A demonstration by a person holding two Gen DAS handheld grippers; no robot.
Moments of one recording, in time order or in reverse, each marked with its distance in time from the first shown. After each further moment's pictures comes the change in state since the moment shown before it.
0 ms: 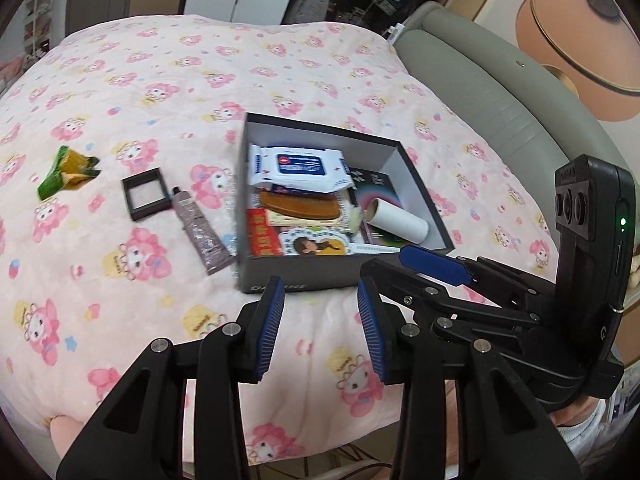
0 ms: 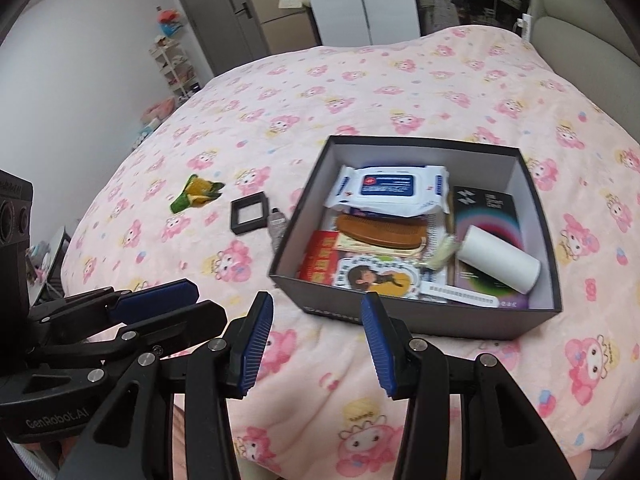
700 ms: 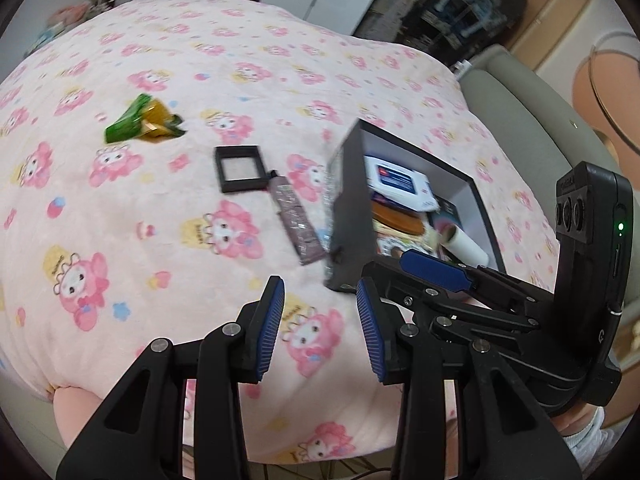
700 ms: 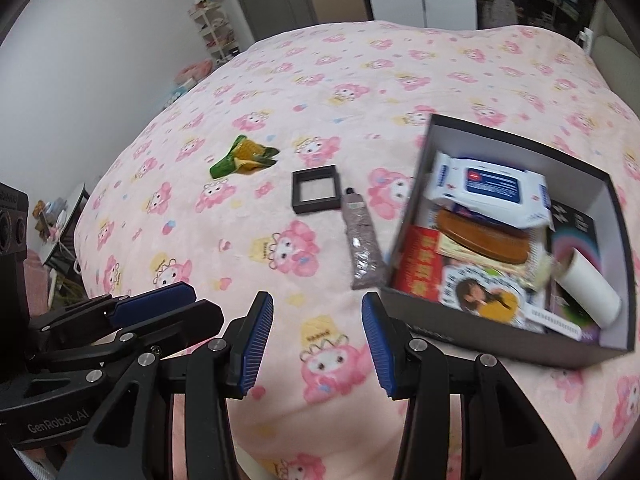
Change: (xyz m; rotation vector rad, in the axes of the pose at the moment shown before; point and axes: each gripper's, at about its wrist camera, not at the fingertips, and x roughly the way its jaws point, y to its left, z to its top) left arm -0.013 0.112 -0.021 -0.228 -0.056 0.078; right arm 0.078 0.082 0.013 -0.123 0.092 0.081
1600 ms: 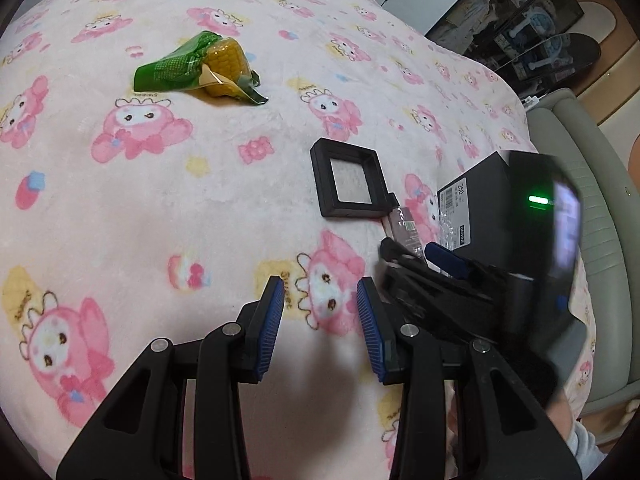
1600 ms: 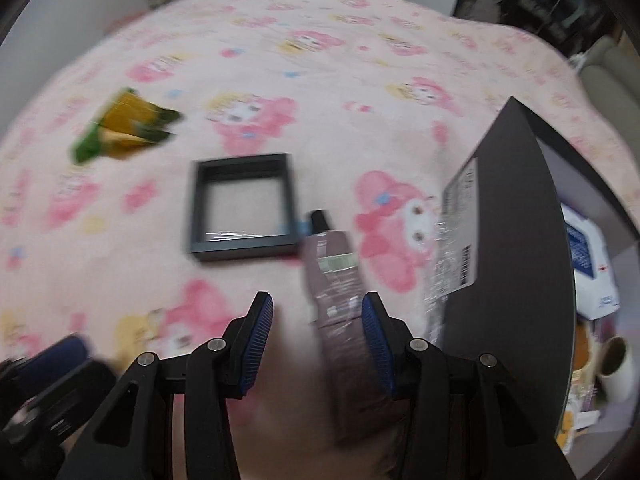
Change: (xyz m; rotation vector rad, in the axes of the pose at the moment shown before) left arm 0.110 0.112 0.038 -0.178 0.040 0.059; right arm 0.198 -0.002 0.063 -0.030 0.134 -0.405
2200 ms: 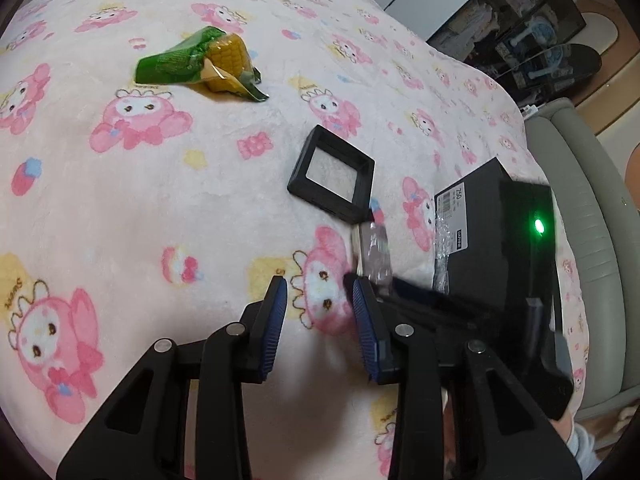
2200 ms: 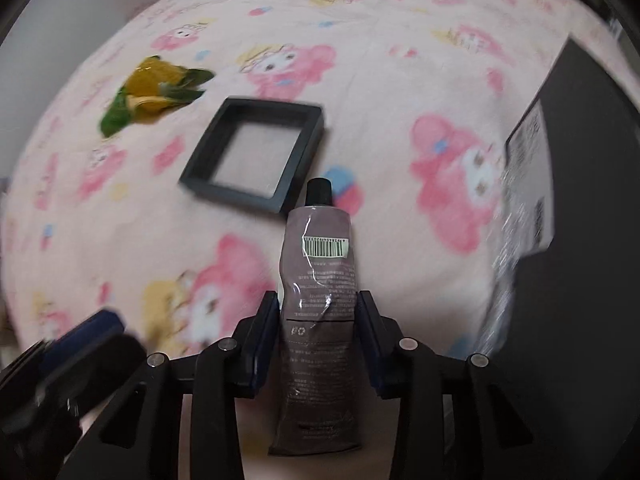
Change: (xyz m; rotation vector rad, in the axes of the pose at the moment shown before) left arm -0.005 0.004 -0.003 -0.041 -0.021 -0.021; right arm -0.004 -0.012 -0.015 0.026 0.124 0.310
